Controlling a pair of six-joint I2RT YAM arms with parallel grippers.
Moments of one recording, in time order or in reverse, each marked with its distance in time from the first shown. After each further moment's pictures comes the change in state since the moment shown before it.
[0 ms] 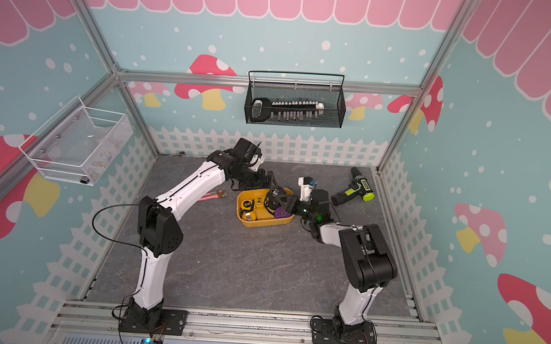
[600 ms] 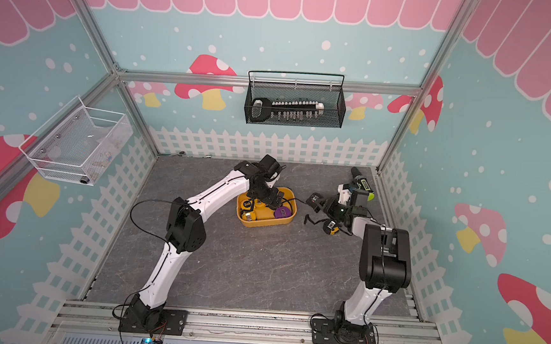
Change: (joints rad) left arm -0.115 0.288 0.224 -0.164 -0.246 0.241; right arm -0.336 0.091 0.121 -0.492 -0.131 -0.149
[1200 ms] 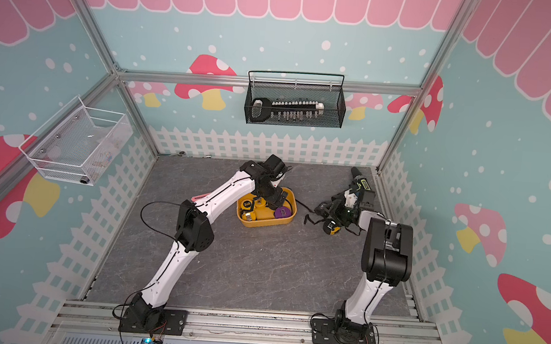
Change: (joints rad) left arm -0.011 0.110 0.177 -0.058 -0.043 0.048; right arm -0.074 0.027 0.125 -0.313 0.056 -0.153
